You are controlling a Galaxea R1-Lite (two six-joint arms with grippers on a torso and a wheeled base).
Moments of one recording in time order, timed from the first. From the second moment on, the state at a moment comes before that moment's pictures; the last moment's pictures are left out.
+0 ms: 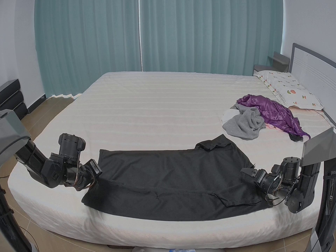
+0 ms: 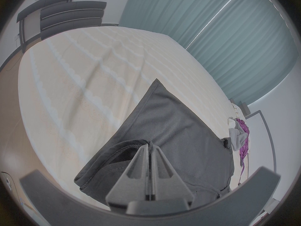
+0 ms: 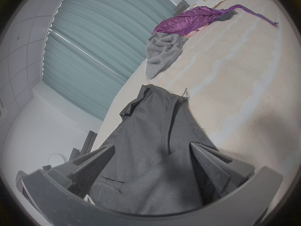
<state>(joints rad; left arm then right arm) -0.16 1.97 -0.70 -0.42 0.03 -0.81 0.09 2.34 -0.32 -1.54 0.29 0.78</state>
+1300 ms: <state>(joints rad) -0.16 1.96 -0.70 -0.42 0.02 -0.81 0.00 2.36 -0.29 -1.55 0.46 0.73</state>
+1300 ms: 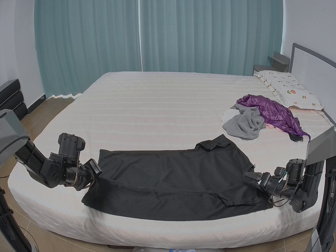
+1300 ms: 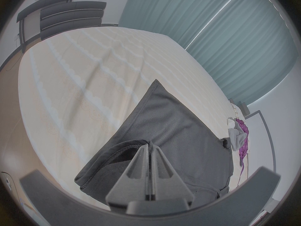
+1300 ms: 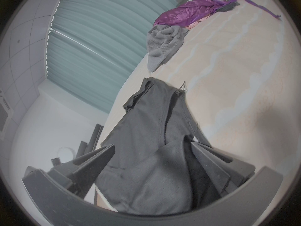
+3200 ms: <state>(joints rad) -0.16 1.92 -0.68 -0.41 0.03 -0.81 -0.09 2.41 -0.29 -1.55 0.56 0.49</state>
